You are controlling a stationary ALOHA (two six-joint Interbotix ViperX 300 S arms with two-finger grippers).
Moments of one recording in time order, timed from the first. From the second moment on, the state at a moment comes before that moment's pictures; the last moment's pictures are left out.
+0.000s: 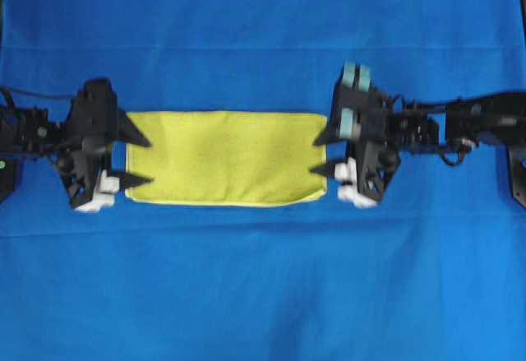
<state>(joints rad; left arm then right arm) 0.03 -0.35 1.16 -0.03 -0.18 -0.11 -0.09 -0.09 0.83 0.19 -0.01 0.03</state>
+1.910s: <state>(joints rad) 0.08 -0.49 0.94 -0.03 0.25 -0.12 -0.21 -0.23 0.78 0.14 0.17 0.03</state>
